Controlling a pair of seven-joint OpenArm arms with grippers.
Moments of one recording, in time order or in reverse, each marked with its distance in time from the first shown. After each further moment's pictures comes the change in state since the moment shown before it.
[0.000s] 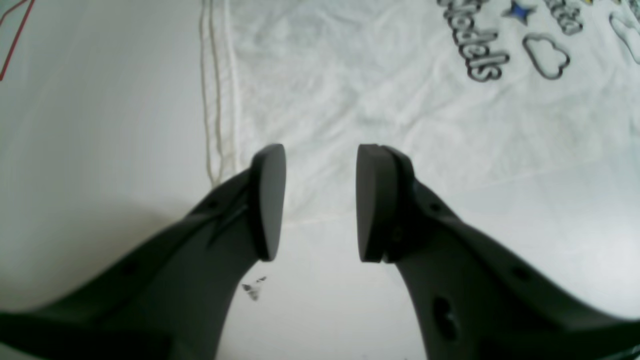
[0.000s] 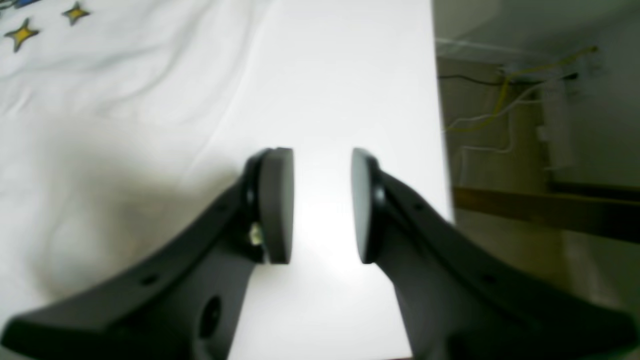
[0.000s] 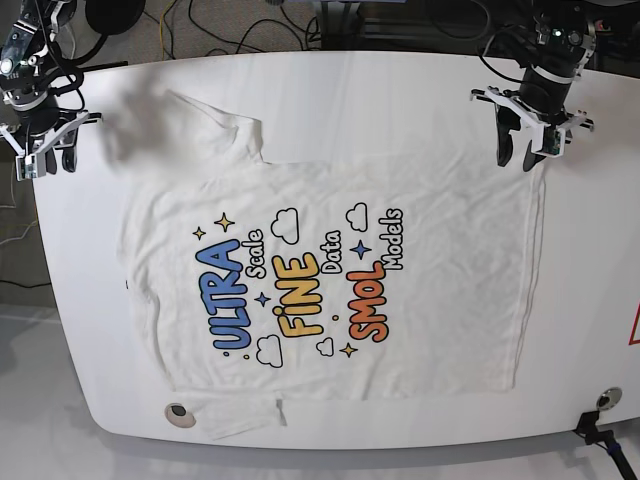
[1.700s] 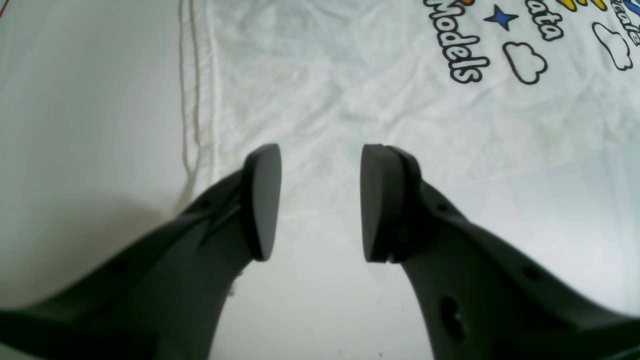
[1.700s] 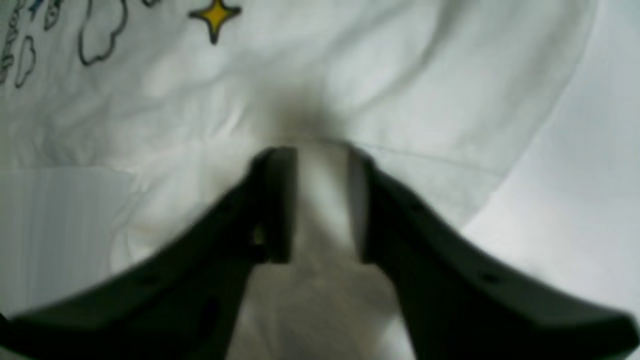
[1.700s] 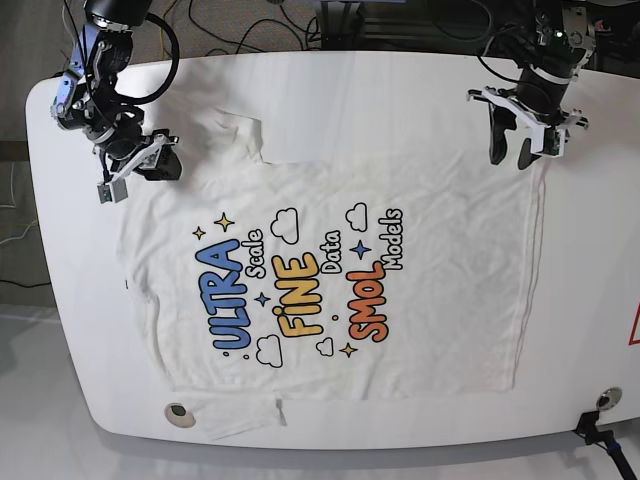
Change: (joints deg) left arm -0.1 -0.1 0.5 -0.3 -4.3 -0.2 1.9; right arm 14.1 -6.9 -12.3 -18.2 14.4 1.7 -13.1
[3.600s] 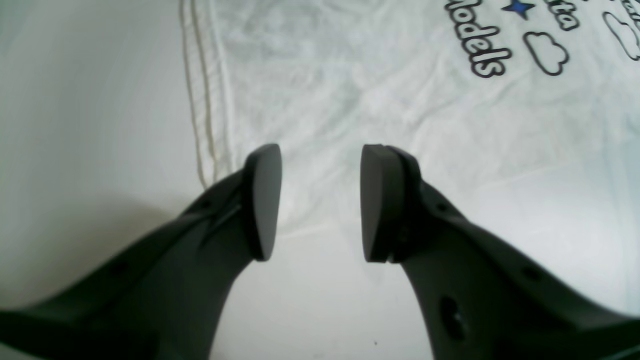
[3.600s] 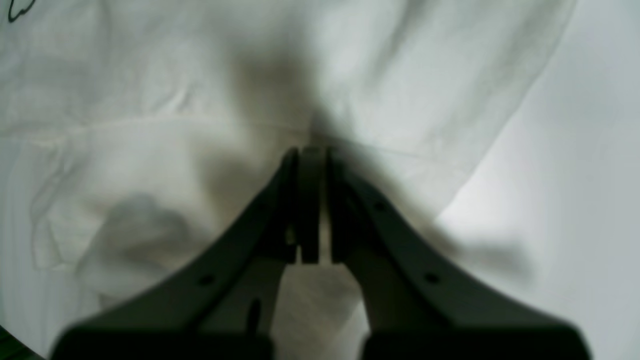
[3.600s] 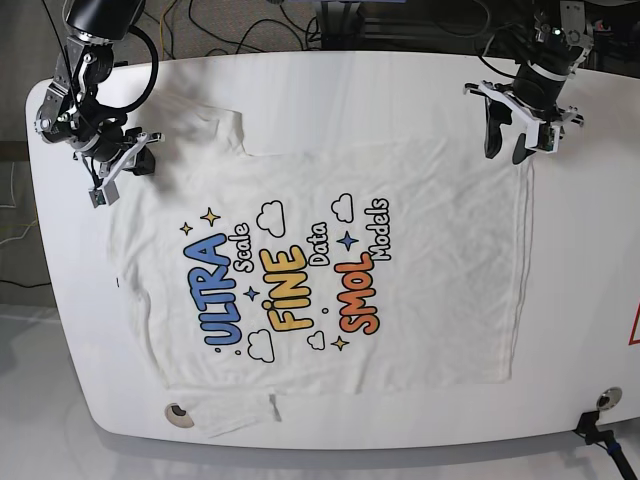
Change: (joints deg) left arm 0.6 -0.2 0.4 -0.9 0.6 -1.7 -0.7; right arm 3.3 4.5 -0.9 -3.8 -6.7 4.0 -3.8
